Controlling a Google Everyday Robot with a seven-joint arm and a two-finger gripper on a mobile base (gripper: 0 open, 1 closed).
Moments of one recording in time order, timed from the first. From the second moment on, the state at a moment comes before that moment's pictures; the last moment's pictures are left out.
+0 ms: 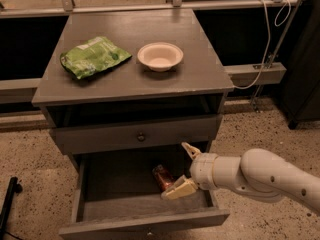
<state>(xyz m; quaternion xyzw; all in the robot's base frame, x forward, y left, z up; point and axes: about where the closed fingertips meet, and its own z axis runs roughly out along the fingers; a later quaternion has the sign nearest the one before) 0.477 -0.046 0.638 -0.49 0.72 0.23 0.43</state>
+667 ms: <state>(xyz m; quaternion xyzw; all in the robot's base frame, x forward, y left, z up) 0.515 -0.031 0.562 -0.47 0.73 0.22 0.44</state>
